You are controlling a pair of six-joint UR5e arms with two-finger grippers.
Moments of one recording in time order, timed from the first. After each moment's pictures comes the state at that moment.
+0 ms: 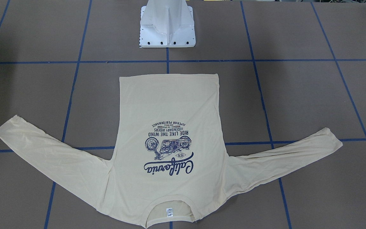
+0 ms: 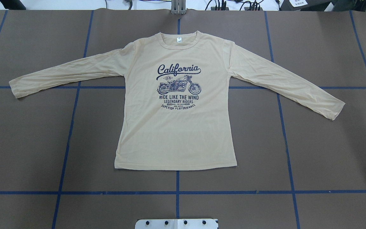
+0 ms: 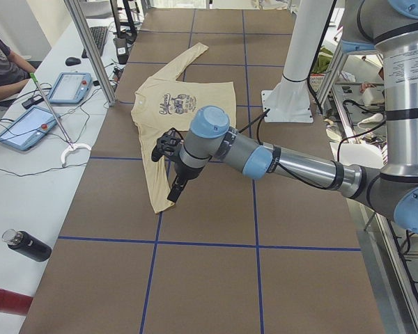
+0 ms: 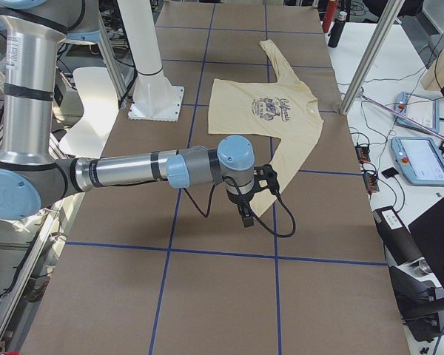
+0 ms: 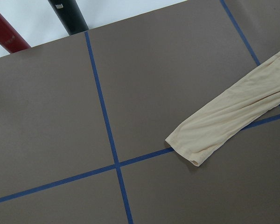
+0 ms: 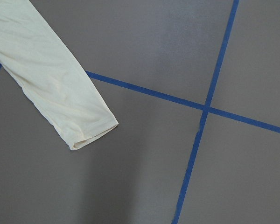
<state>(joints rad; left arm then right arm) -1.57 -1.41 -1.97 -1.83 -2.30 -0.07 1.54 -1.72 1.89 -1.51 2.39 -0.10</state>
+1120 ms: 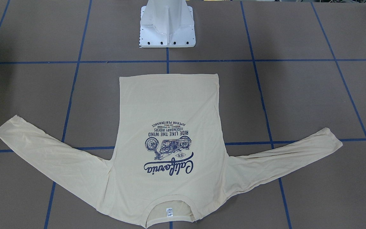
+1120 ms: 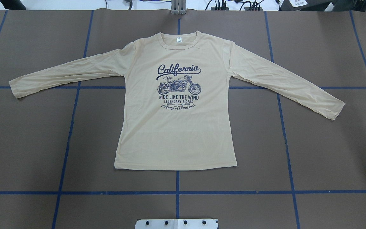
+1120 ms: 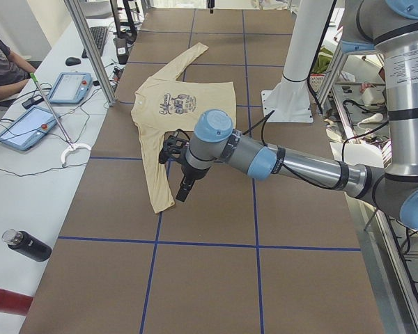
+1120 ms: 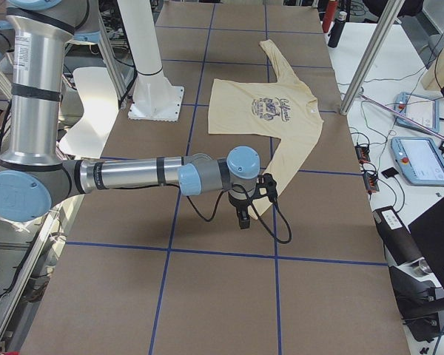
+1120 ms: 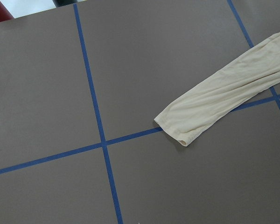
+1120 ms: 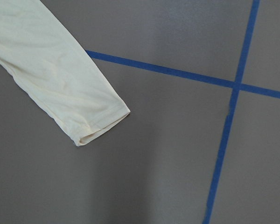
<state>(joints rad) -1.55 -1.38 -2.00 -1.82 -2.36 -0.08 1.39 -1.70 1.79 -1.42 2.40 0.08</state>
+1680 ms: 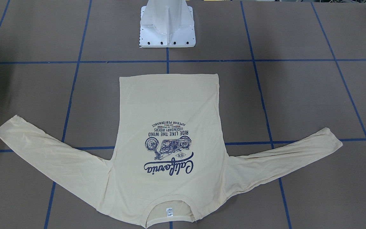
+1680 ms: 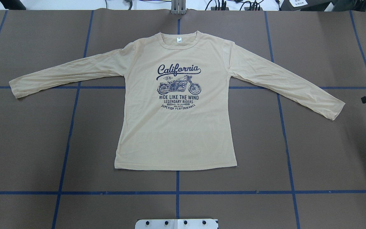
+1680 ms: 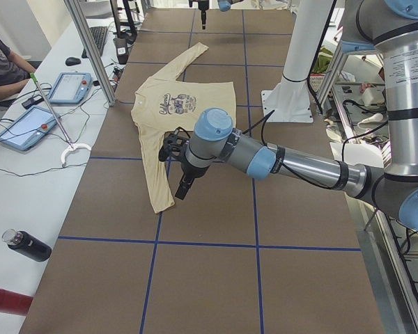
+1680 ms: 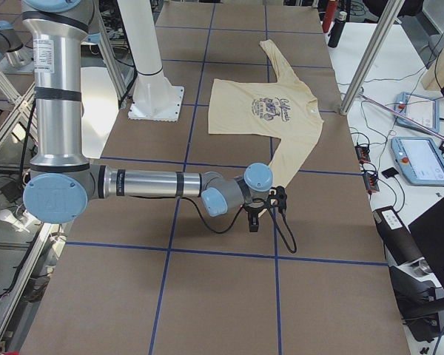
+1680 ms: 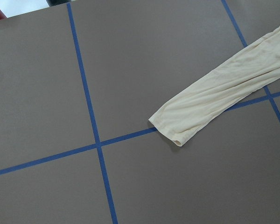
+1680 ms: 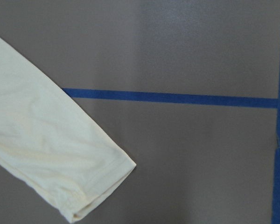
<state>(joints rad) -1.55 -1.38 -2.00 -1.83 -2.36 -0.08 1.26 -1.59 1.49 -1.05 2.38 0.48</state>
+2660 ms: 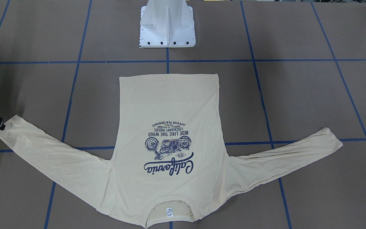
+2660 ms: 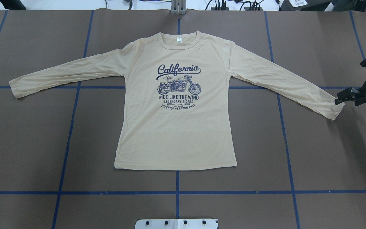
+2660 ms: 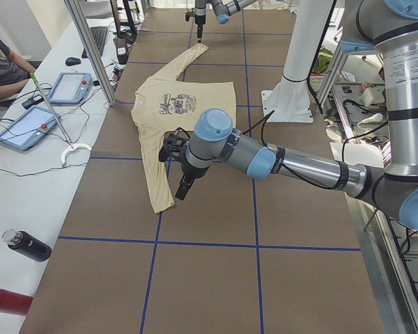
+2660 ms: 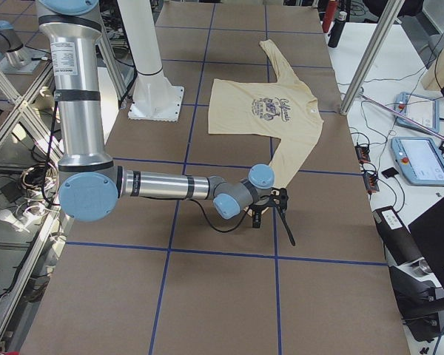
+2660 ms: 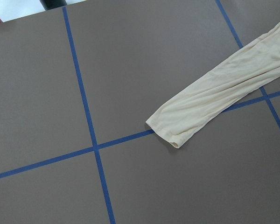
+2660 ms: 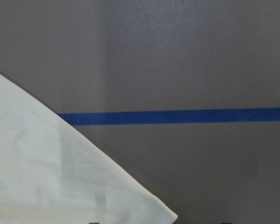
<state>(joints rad) -1.55 -1.38 -2.00 -1.83 -2.36 -0.08 1.12 -1.51 1.37 -0.92 2.29 0.71</state>
